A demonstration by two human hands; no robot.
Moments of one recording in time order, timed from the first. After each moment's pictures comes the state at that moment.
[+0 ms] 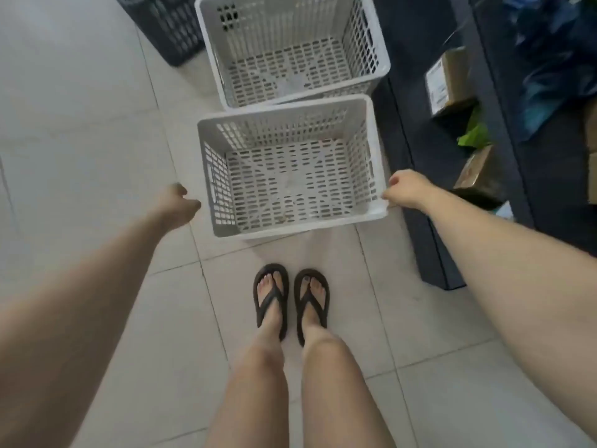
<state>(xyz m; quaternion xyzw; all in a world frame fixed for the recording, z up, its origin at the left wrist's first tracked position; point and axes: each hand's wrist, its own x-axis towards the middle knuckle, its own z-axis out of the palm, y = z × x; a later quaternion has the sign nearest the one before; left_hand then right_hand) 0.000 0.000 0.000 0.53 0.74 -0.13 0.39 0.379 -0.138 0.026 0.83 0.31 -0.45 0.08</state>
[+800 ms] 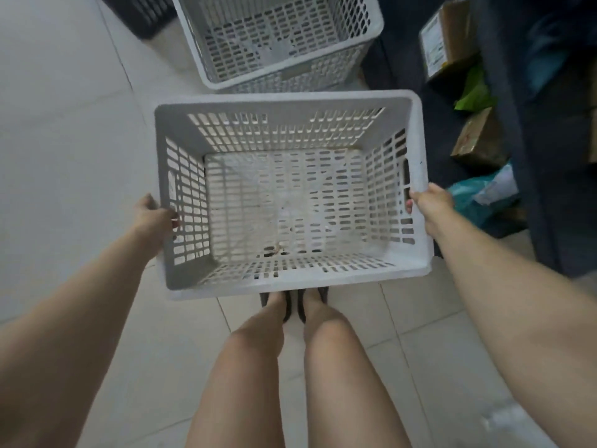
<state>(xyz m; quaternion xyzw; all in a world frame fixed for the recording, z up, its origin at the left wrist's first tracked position) -0.034 -0.029 -0.005 0.41 0.77 0.05 0.49 0.376 -0.230 -0.014 0.86 -0.10 -0.40 -0.29</state>
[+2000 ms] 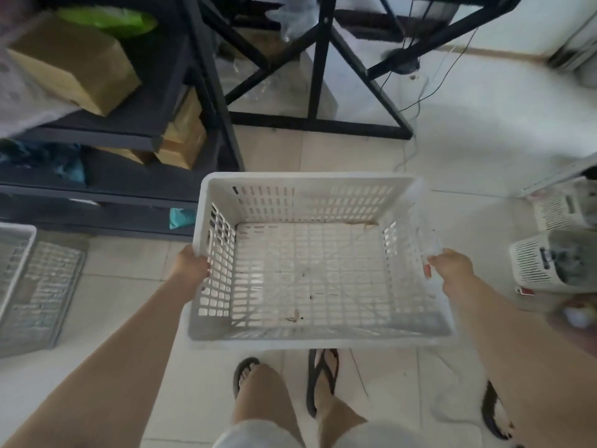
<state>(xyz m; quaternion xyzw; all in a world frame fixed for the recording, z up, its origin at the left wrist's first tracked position) 0.299 -0.580 0.234 0.77 0.37 -0.20 0.47 0.262 -1.014 0.285 0.72 -0.53 -0.11 -0.44</state>
